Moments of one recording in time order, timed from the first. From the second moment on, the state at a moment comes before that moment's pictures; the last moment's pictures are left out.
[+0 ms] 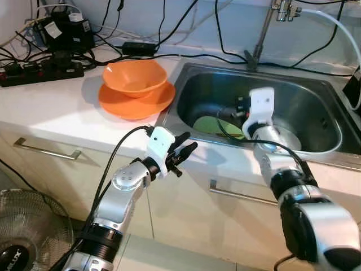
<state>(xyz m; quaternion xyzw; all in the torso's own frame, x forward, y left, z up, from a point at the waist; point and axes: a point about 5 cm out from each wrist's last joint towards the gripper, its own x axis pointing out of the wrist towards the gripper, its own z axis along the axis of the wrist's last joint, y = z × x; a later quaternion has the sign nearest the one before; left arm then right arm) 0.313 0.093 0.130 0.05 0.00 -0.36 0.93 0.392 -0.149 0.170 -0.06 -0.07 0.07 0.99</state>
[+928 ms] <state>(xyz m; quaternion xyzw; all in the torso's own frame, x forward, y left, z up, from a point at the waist) 0.307 0.100 0.129 0.06 -0.01 -0.33 0.94 0.328 -0.133 0.135 -0.11 -0.13 0.21 0.96</state>
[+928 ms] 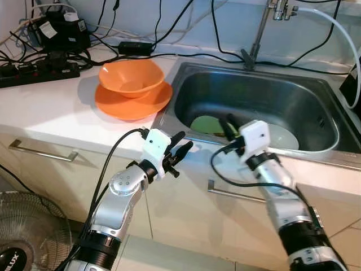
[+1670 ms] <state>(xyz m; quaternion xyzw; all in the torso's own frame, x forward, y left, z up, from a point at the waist) 0.362 0.175 0.197 0.36 -0.07 -0.20 0.91 0.325 -0.119 0.129 -0.08 -0.12 0.19 0.97</state>
